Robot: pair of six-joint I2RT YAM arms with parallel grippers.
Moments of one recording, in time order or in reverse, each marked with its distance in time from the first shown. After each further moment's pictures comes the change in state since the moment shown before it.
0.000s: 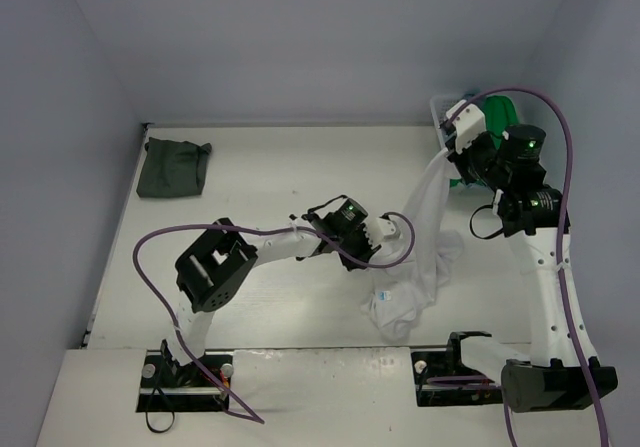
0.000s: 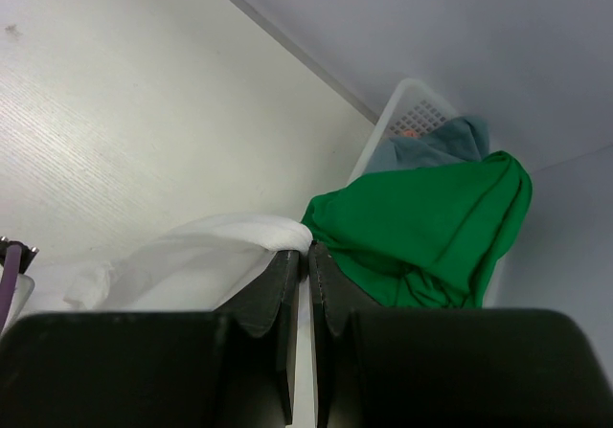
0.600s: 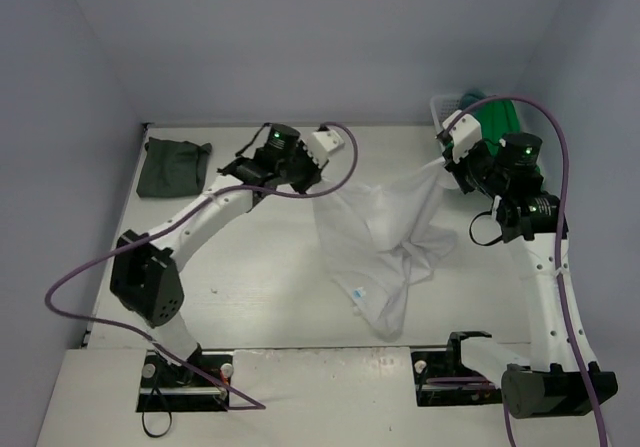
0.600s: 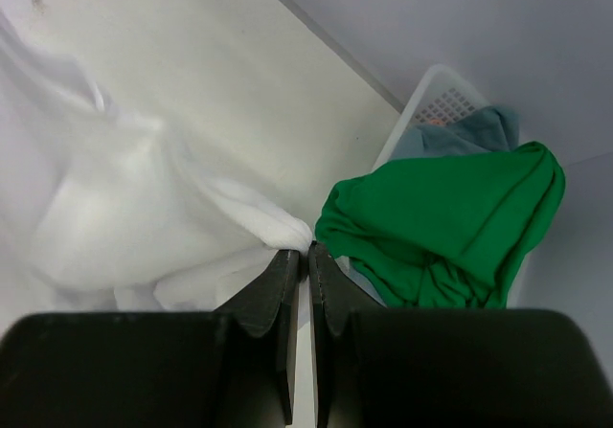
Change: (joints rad) left arm 0.291 -0.290 0.149 -0.175 -0.155 0.112; right arm 0.000 -0.031 -0.060 -0.015 -0.031 -0.009
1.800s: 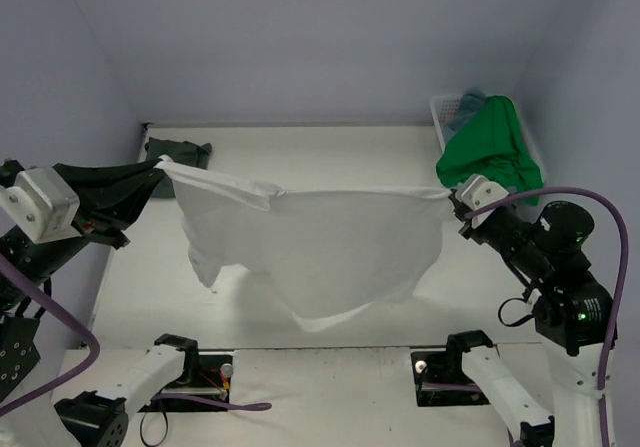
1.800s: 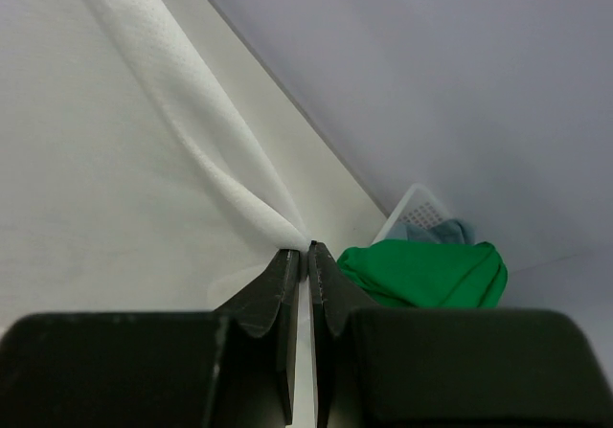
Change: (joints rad) left arm 0.414 -0.757 0.562 -0.476 0.369 -0.107; right arm 0.133 -0.386 0.007 -0.153 -0.100 -0.042
